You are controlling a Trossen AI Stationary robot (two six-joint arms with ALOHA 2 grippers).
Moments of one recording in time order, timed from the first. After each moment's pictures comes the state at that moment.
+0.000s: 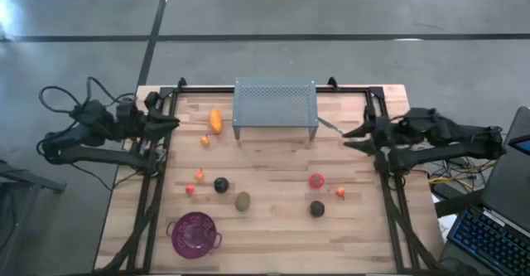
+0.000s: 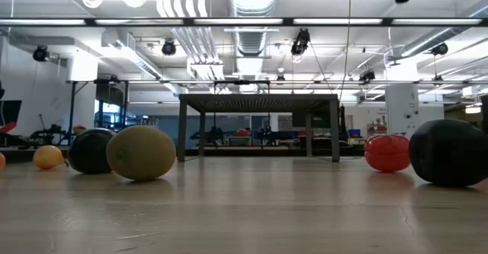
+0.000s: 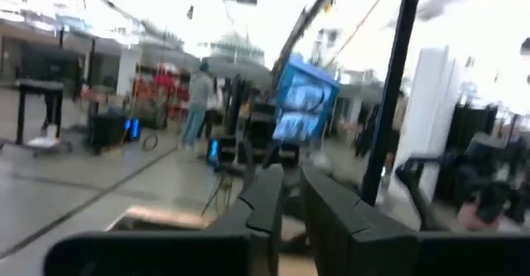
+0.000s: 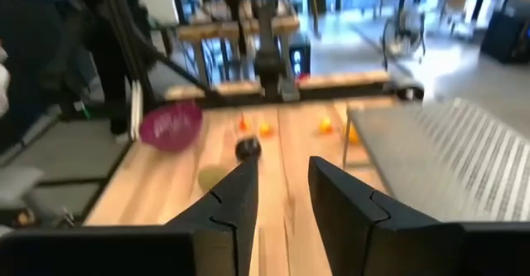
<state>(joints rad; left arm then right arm) -0.01 0.47 0.78 -0.17 0.02 -0.16 0.03 0.54 0.74 -0.42 0.00 0.13</state>
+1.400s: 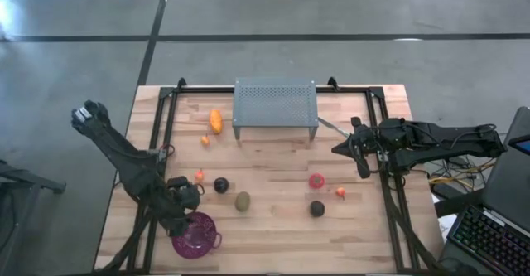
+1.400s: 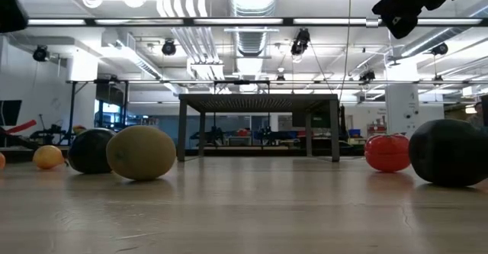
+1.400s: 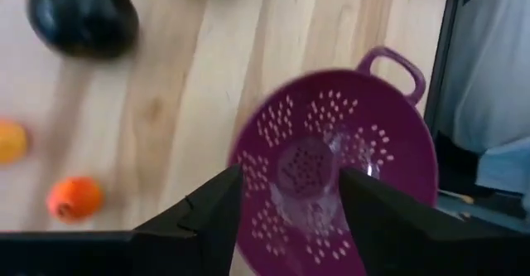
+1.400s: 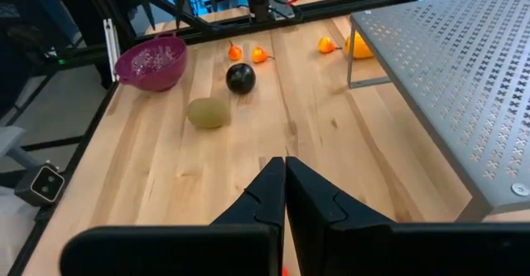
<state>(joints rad) -0.81 1.15 0.91 -0.86 -0.11 -1.09 0.03 0.60 0.63 -0.44 0.00 0.23</state>
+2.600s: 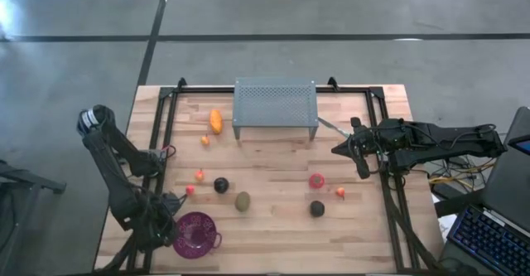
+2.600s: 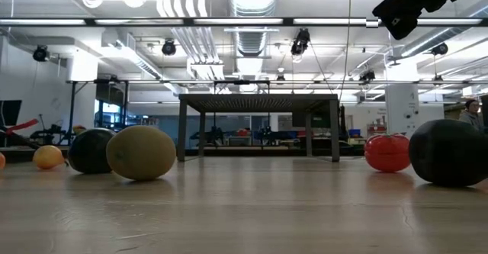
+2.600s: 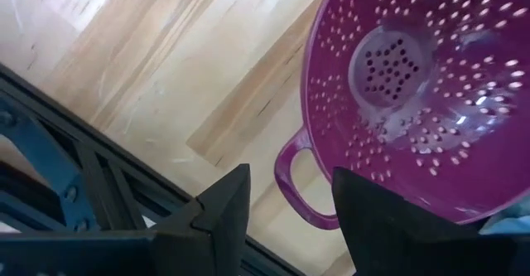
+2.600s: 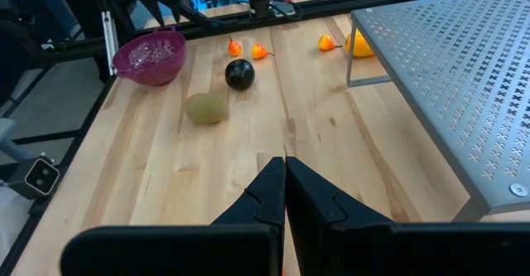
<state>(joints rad) -1.09 1.28 0.91 -1.00 -0.05 -1.86 0.03 0.61 0.63 -0.44 0.00 0.21</state>
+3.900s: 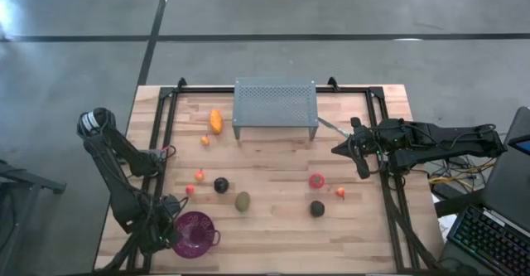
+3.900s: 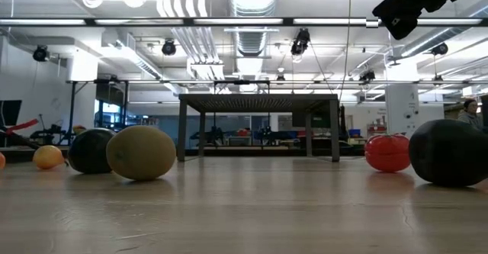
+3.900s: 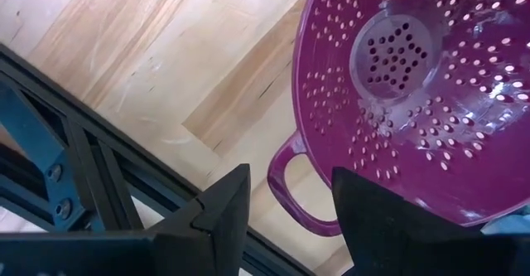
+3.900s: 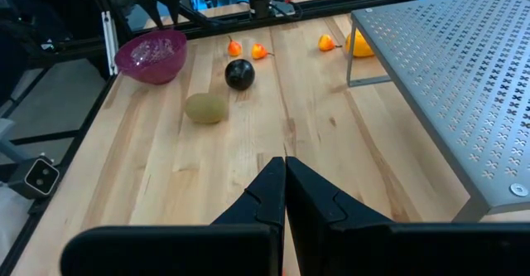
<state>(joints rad) -1.09 1.31 0.91 -0.98 0.00 -1.89 0.03 0.61 0.63 -0.44 0.00 0.21</state>
